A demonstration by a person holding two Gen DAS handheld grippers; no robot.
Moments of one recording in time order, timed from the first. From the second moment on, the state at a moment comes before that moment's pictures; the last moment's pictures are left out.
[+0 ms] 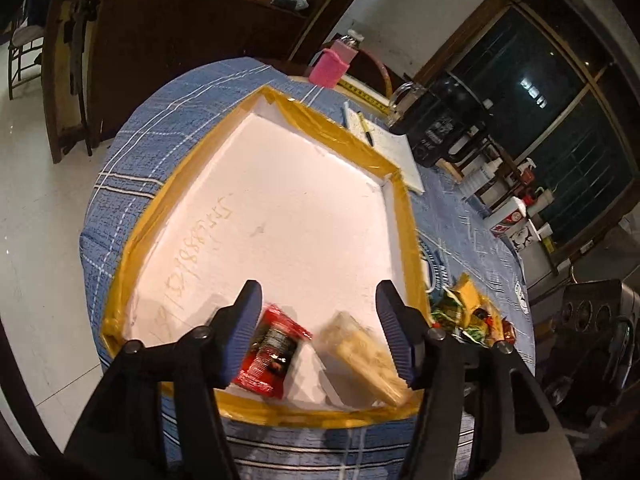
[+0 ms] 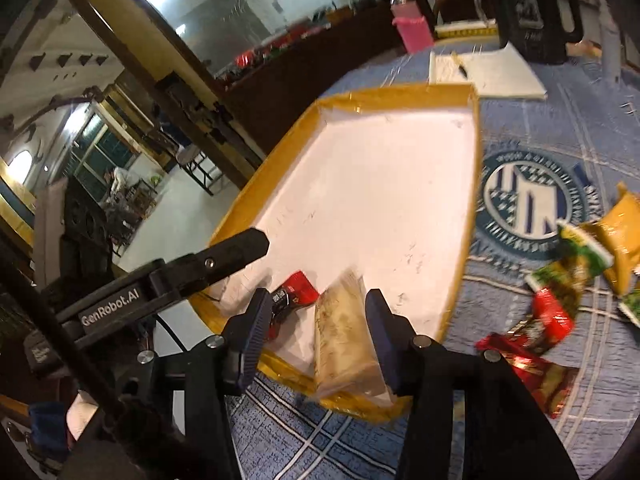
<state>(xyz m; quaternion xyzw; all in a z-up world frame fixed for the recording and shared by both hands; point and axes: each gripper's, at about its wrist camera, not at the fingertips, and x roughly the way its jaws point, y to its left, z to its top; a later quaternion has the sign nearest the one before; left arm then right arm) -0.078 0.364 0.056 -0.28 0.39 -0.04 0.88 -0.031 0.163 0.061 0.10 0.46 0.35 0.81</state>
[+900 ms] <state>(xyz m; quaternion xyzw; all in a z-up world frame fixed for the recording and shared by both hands) -0.080 0.190 0.078 -0.14 0.41 -0.16 0.89 -0.032 -0.077 0.046 0.17 0.43 0.16 0.87</state>
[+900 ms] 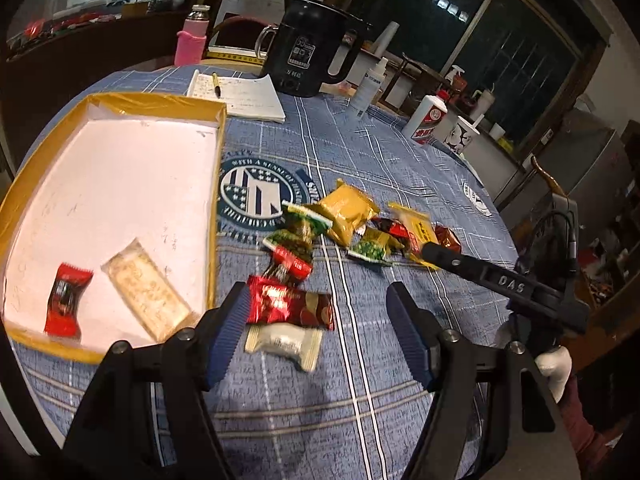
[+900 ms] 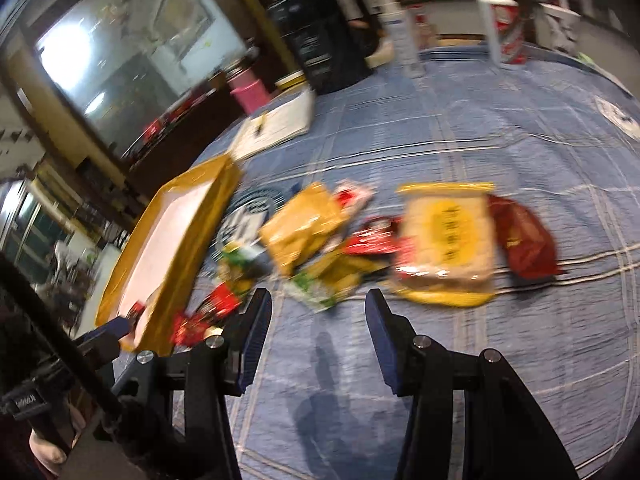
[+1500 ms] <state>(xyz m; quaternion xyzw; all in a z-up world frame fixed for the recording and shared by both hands) 0.002 0.167 0.042 -0.15 0.47 -0.14 0.86 -0.004 -0.187 0.037 0.22 0.41 0.05 0.88</state>
